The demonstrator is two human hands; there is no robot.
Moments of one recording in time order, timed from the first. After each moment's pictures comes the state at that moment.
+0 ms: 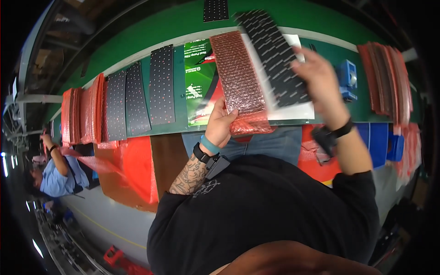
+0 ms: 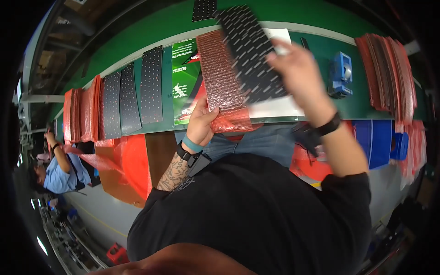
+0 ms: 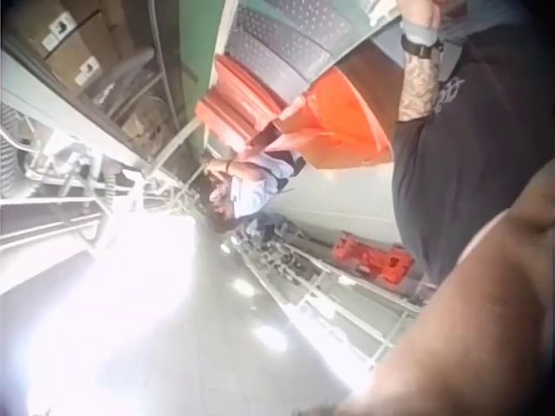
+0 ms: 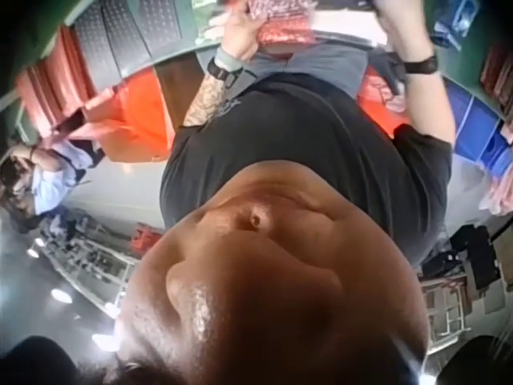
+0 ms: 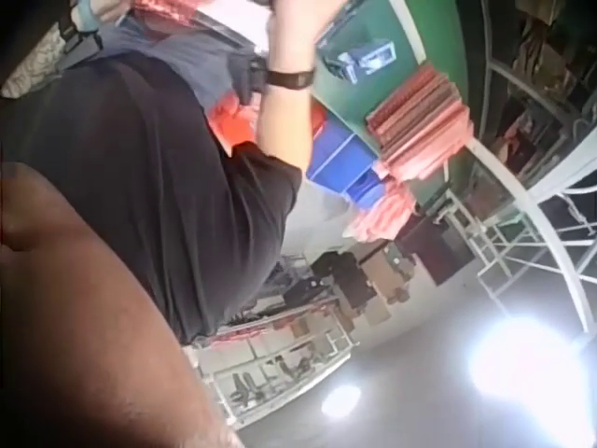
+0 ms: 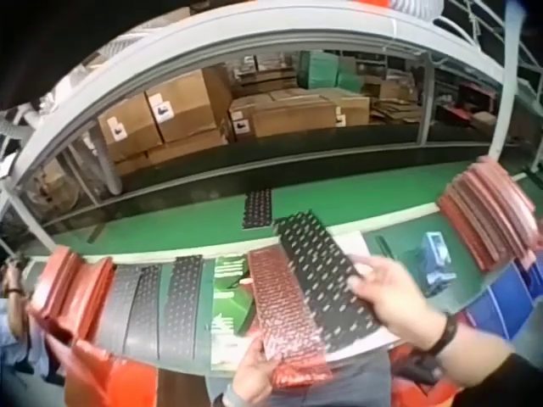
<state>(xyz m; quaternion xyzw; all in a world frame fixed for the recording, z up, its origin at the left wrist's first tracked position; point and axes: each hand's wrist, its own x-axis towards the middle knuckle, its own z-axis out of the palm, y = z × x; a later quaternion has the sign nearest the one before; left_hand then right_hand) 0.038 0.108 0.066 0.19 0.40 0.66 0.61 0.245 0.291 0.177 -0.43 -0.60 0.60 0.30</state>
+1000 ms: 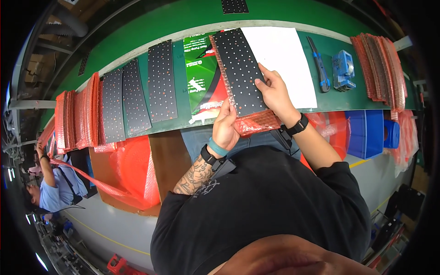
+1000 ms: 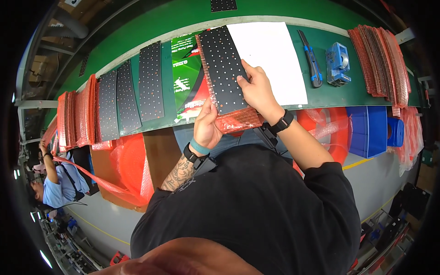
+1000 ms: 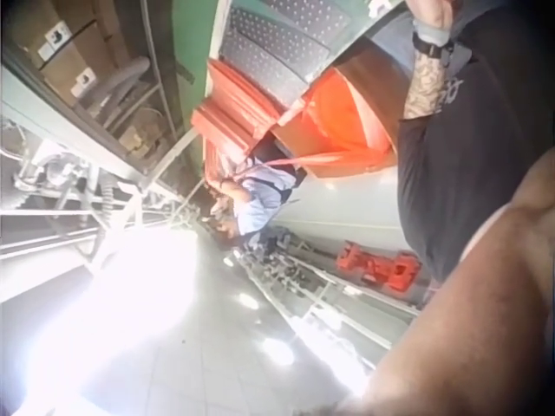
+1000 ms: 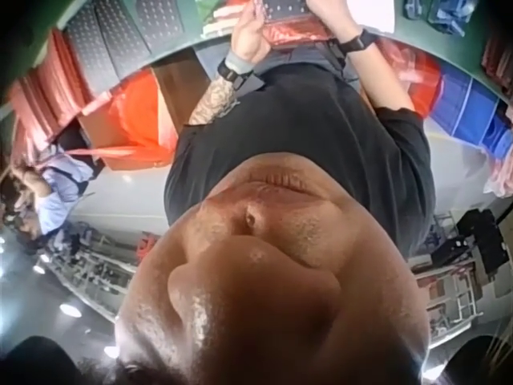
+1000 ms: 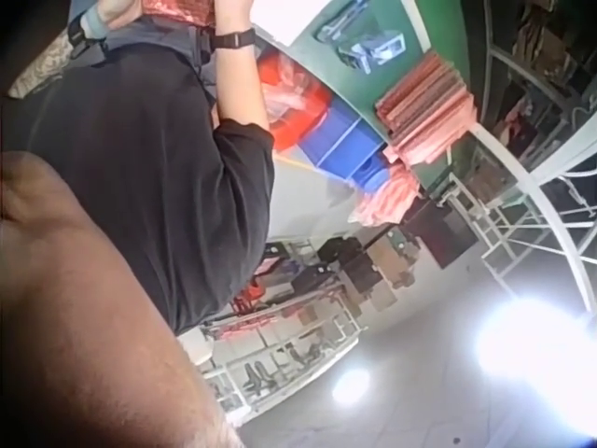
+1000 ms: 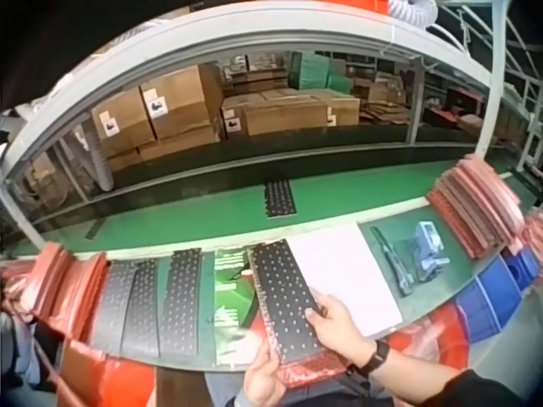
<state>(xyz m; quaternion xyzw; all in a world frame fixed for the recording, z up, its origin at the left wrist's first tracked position) 0.050 0.081 0.054 0.13 0.27 0.68 0.67 0.180 0.218 0.069 -0.48 -0.66 0.47 0.33</state>
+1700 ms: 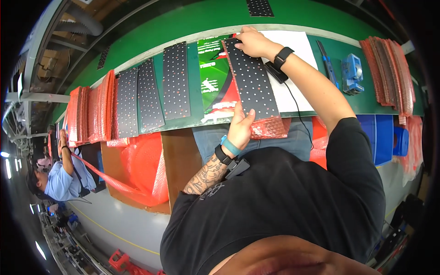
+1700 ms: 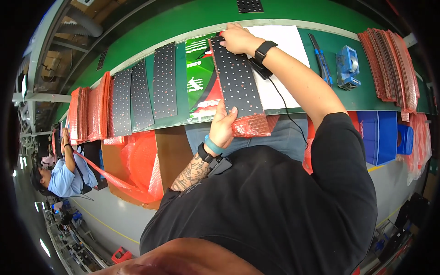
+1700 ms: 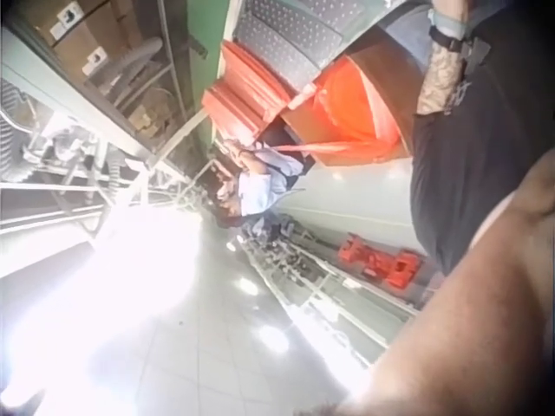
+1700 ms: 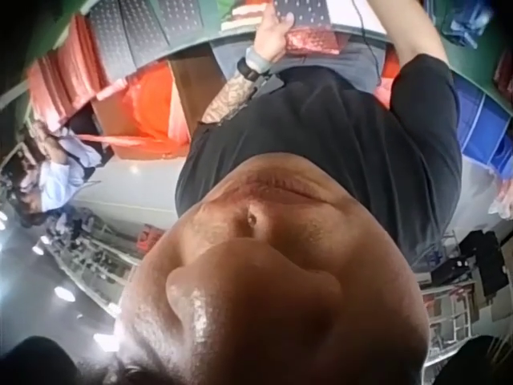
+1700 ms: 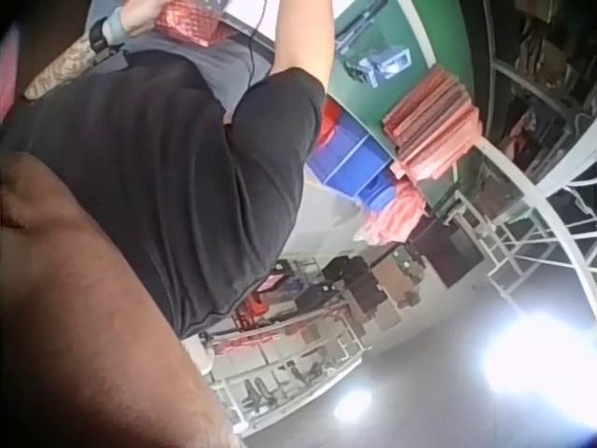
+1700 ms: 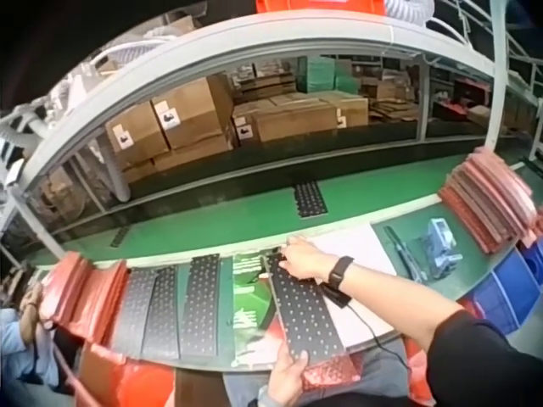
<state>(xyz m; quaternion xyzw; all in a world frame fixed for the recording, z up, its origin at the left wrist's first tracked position) 0.062 0.080 0.046 0.25 0.38 0.68 0.57 0.075 0.374 0.071 -0.29 -0.94 0.12 0.13</state>
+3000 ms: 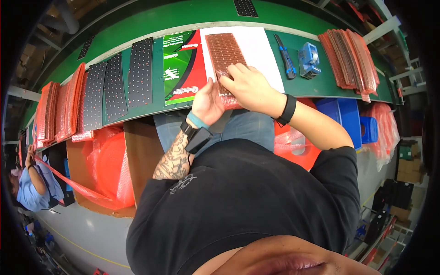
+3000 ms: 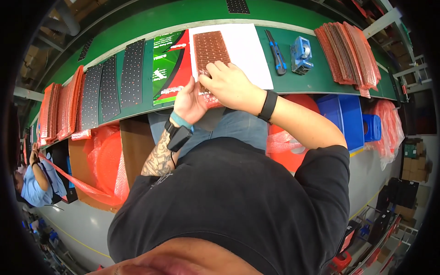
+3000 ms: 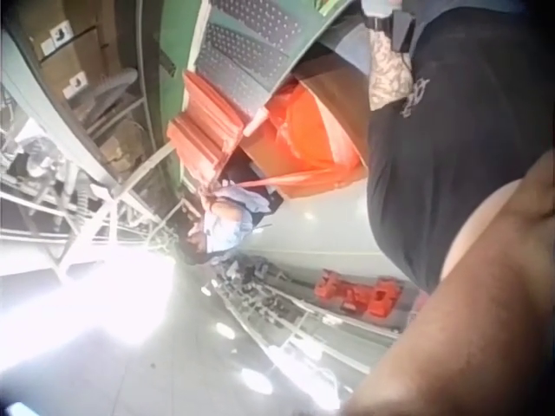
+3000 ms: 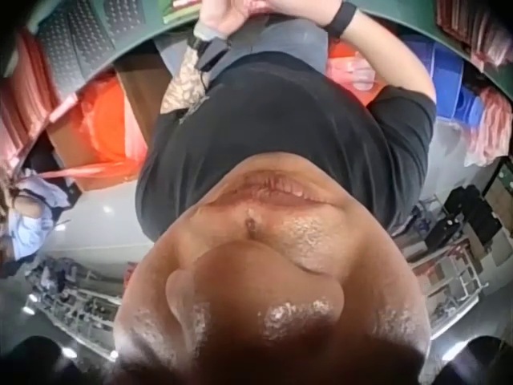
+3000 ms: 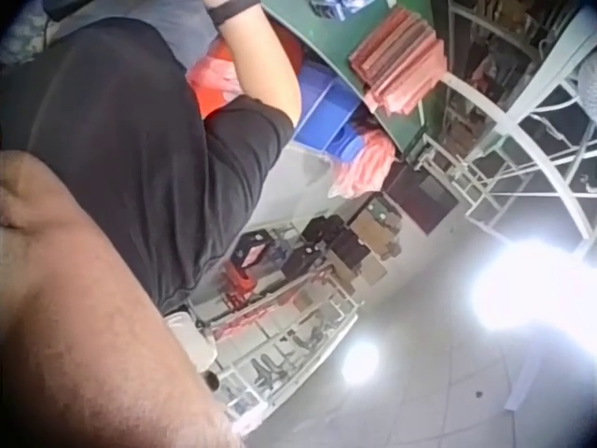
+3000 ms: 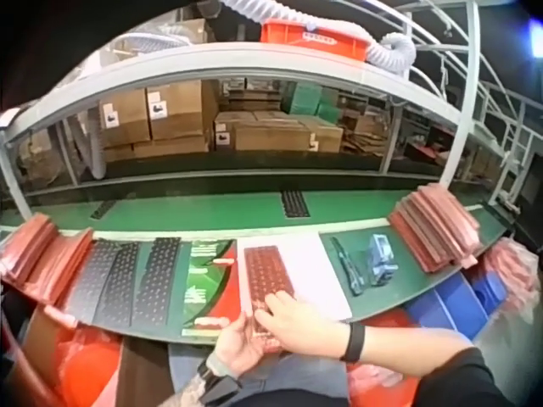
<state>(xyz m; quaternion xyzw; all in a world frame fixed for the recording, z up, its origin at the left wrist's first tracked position) 0.065 0.102 0.064 0.08 0.09 0.62 0.77 0.219 0.177 0.161 -0.17 -0.97 -0.05 0.16</state>
